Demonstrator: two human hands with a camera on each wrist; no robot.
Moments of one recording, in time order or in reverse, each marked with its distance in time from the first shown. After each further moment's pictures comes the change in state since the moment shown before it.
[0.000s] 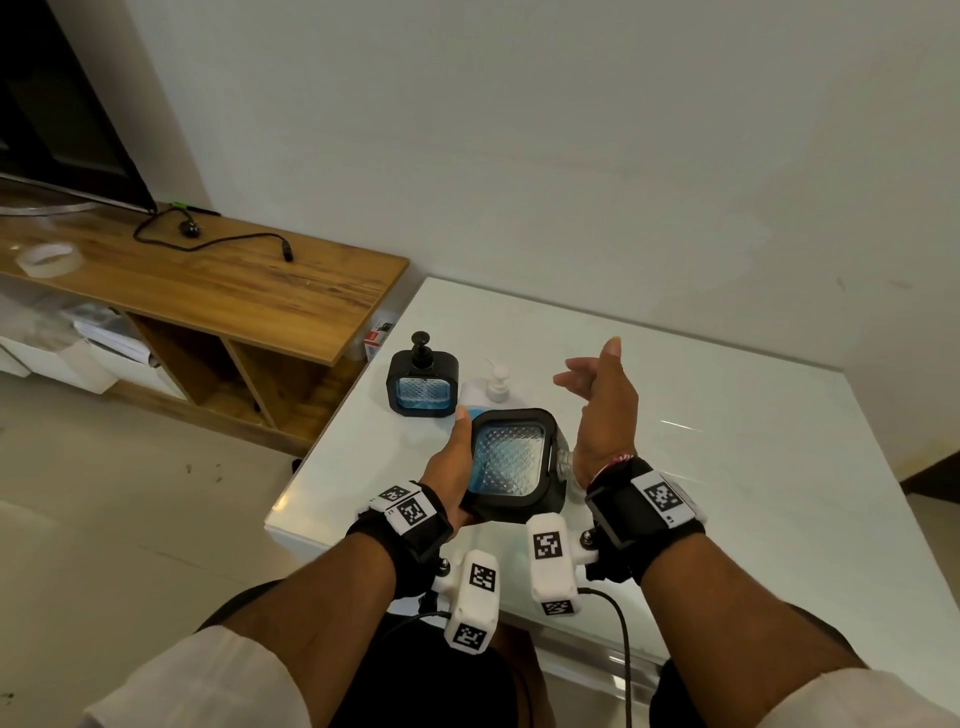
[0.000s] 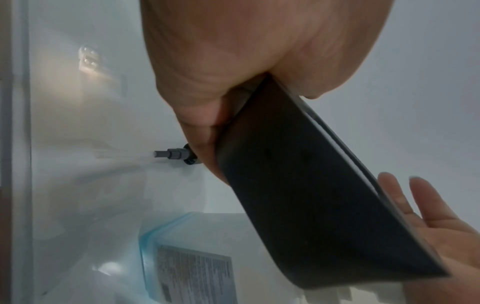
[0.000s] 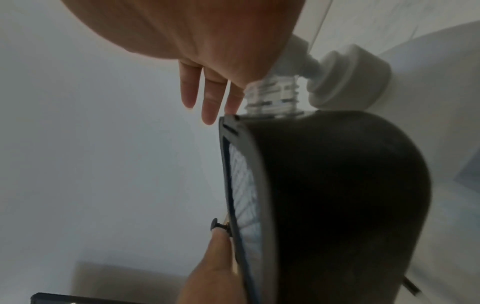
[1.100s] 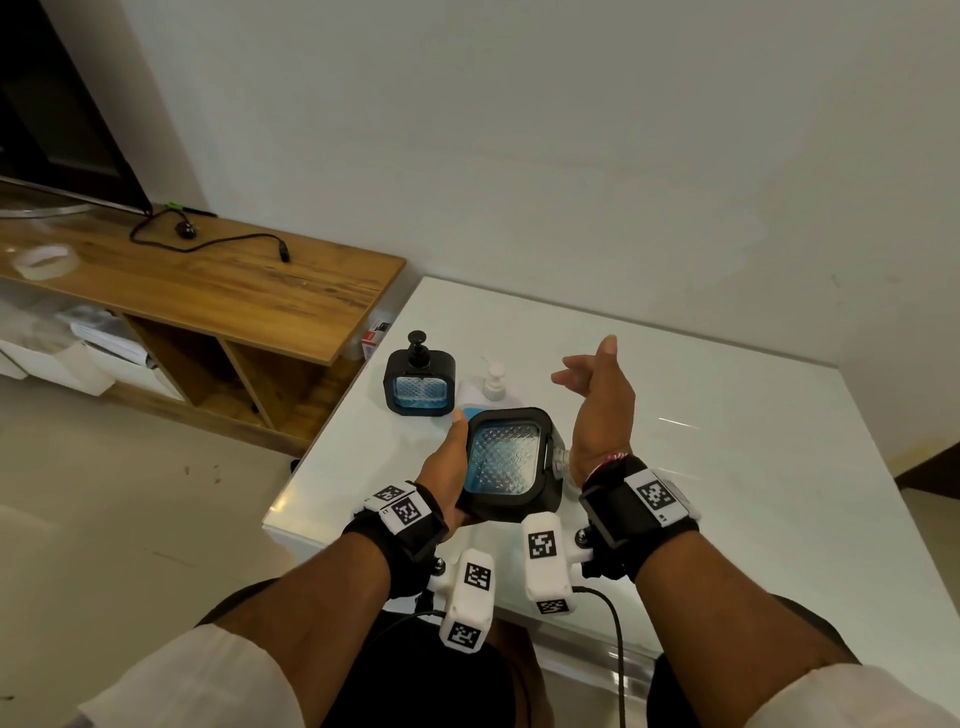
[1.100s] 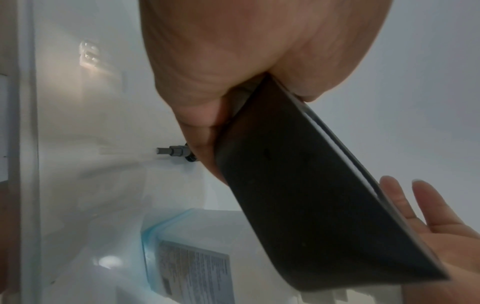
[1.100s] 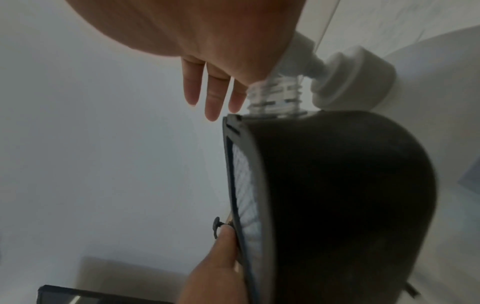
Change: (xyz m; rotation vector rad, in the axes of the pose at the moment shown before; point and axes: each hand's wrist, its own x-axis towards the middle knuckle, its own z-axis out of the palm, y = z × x) left_hand -0.004 -0.005 -0.001 -0.037 -0.026 -0.020; right_hand 0.001 0.007 -0.003 0.009 0.038 -0.075
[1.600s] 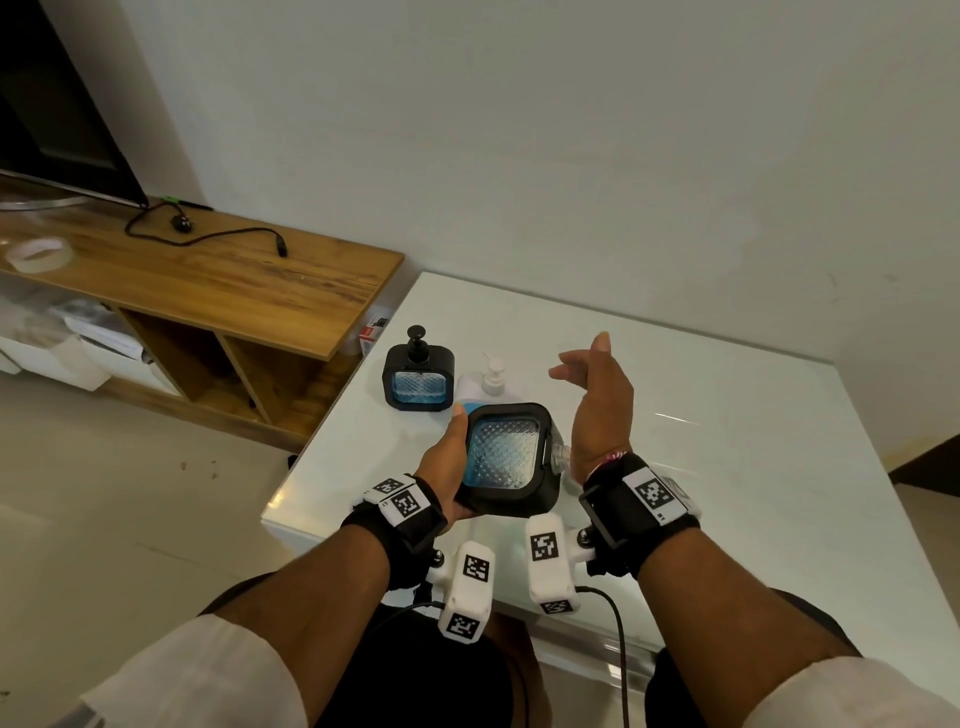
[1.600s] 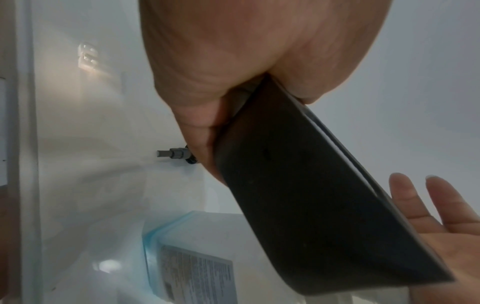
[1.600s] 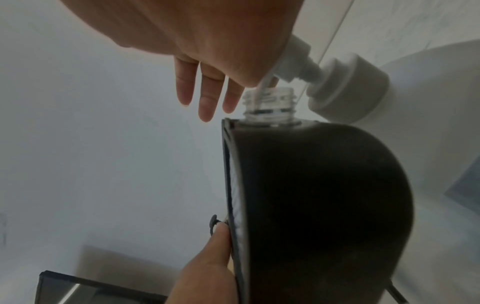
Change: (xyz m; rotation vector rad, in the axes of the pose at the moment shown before) left_hand -0.012 0.005 0.001 0.011 -0.008 0.006; right_hand -0.004 0.002 0.000 -0.025 -0.059 -0.074
